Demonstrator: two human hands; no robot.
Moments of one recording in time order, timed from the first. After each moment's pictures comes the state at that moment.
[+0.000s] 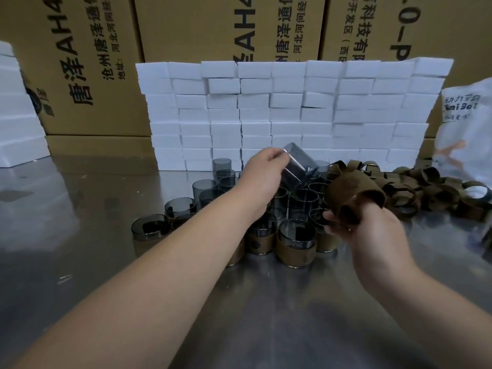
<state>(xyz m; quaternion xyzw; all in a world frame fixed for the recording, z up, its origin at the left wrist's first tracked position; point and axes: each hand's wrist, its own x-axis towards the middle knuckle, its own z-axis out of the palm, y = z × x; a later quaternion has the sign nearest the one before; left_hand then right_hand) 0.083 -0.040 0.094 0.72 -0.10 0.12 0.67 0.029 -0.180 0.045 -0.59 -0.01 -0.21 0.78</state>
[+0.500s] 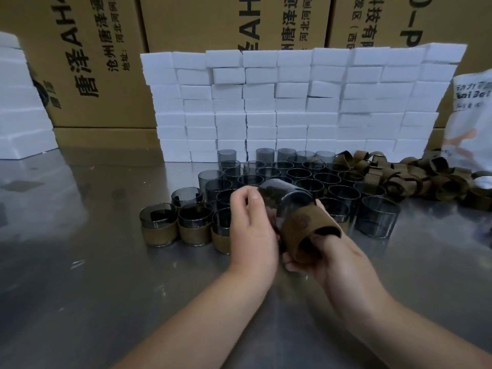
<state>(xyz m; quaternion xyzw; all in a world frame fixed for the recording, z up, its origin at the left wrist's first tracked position) 0.011 -0.043 0.021 0.61 -0.02 0.32 0.73 0.011 -0.144 0.000 -0.56 0.03 0.06 0.82</state>
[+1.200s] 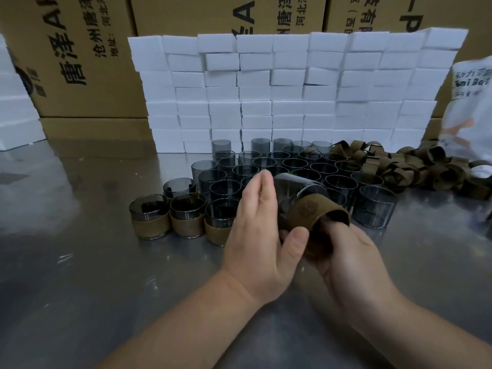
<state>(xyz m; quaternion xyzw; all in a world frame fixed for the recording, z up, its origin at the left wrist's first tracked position) -0.018 -0.030 0.015 0.85 -0.22 0.31 0.36 -0.016 -0.153 0.012 -0.62 -0.09 -0.06 0.78</state>
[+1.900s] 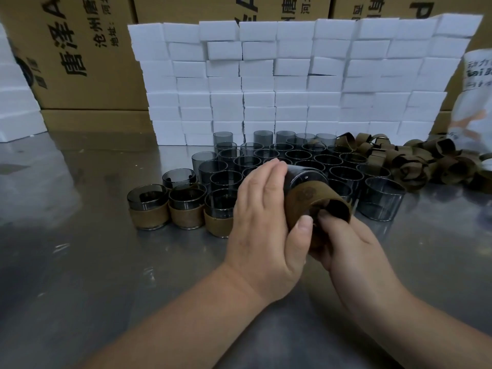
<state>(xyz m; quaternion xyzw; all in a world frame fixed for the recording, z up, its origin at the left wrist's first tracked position) -0.019 -0.037 0.014 0.83 -0.22 0.40 0.32 -0.023 -0.152 0.012 -0.68 -0.16 -0.09 0.71</state>
